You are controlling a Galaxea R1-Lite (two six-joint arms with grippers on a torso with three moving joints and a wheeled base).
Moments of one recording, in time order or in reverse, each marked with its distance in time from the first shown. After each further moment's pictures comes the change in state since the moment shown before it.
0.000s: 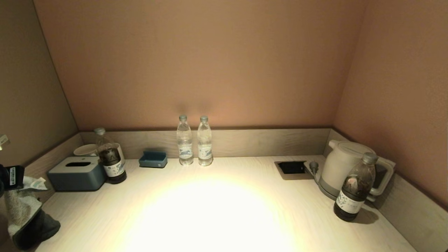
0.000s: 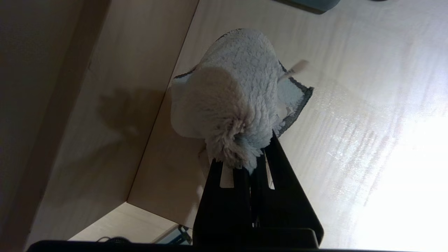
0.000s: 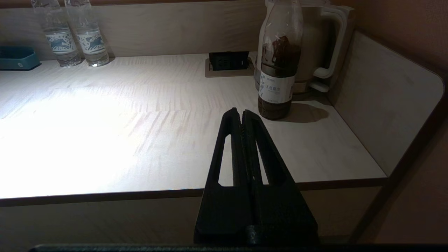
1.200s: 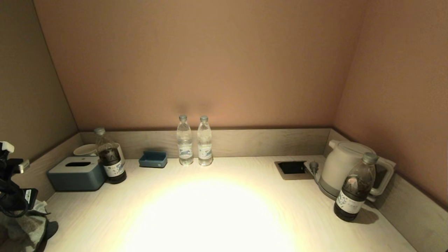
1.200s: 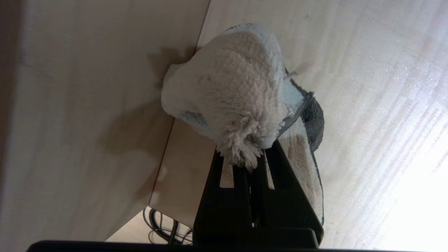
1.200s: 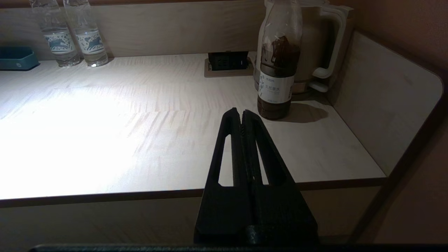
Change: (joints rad) left arm -0.010 0.186 0.068 -0.124 0.172 0.095; right arm 0.000 0.000 0.000 0.000 0.000 0.000
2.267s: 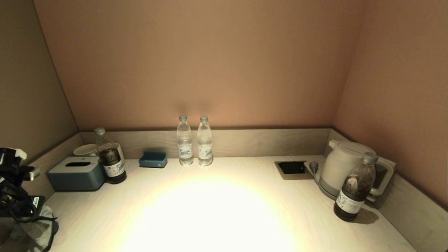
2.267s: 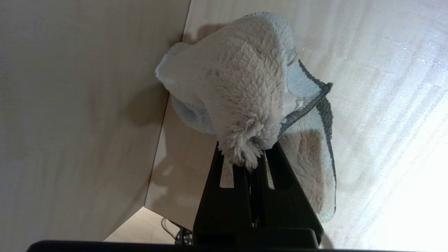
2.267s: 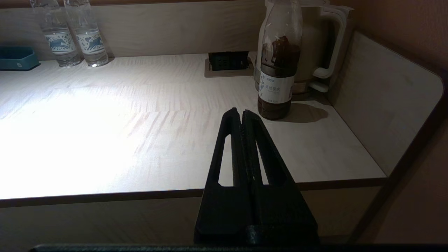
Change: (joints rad) left arm -0.024 0.063 0.006 0.000 0.040 0.019; right arm 0.000 0.000 0.000 0.000 0.000 0.000
